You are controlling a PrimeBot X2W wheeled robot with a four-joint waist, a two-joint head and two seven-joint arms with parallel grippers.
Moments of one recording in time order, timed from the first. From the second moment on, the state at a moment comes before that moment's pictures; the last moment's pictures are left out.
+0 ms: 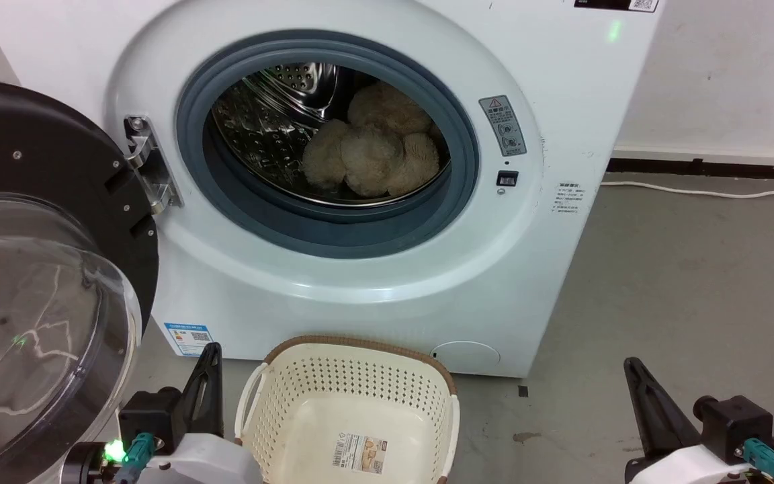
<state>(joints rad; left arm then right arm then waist) 0.02 0.14 -0.10 0.01 -0.16 0.07 -0.06 0.07 -0.05 -0.01 0.01 0.07 0.13 -0.06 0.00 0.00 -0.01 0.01</state>
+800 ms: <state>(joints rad) 0.02 0.10 -0.05 0.01 -0.08 0.03 -0.03 0.04 -0.05 -0.01 0.01 0.03 0.13 -0.03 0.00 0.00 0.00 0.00</state>
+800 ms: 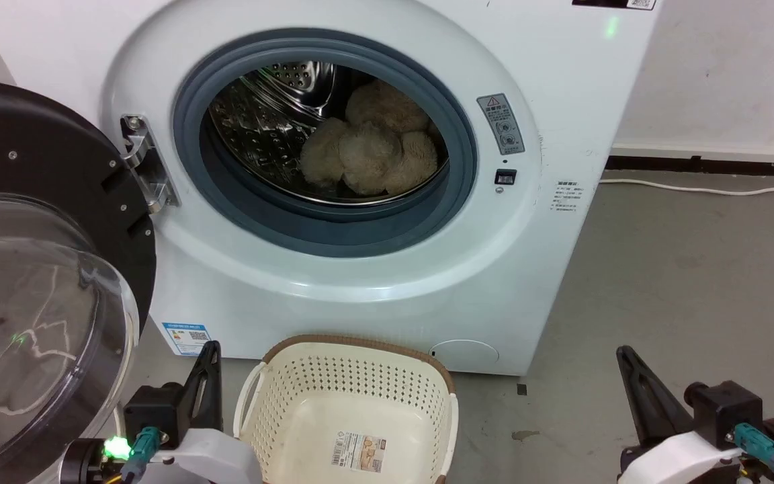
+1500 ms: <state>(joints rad) 0.02 0.05 -0.01 0.00 -0.01 0.01 0.00 0.01 -0.05 0.00 0.00 0.01 0.13 0.00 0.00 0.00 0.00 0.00</state>
